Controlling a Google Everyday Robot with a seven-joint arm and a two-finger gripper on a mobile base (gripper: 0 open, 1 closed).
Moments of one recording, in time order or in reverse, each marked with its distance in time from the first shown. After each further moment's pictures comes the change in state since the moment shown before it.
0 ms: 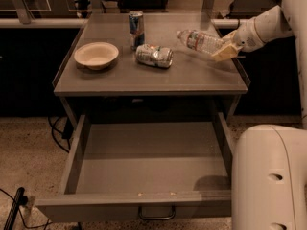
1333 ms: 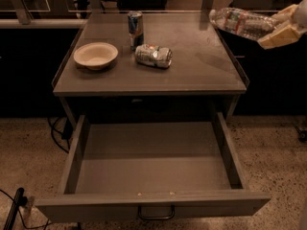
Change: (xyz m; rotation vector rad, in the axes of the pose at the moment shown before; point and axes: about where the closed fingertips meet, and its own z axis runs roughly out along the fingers) arm -0.007 0.043 -0.165 0.094 0.023 -0.094
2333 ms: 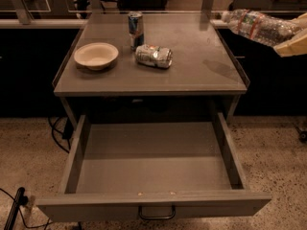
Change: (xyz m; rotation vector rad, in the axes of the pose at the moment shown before) arm 0.013 0.037 -0.045 0.046 0.006 0.021
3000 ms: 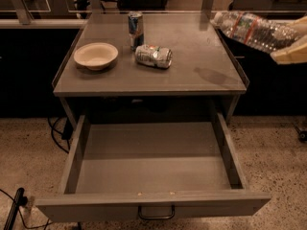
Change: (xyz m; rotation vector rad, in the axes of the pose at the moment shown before) arm -0.021 0.040 -0.010 -0.033 -0.081 -0.069
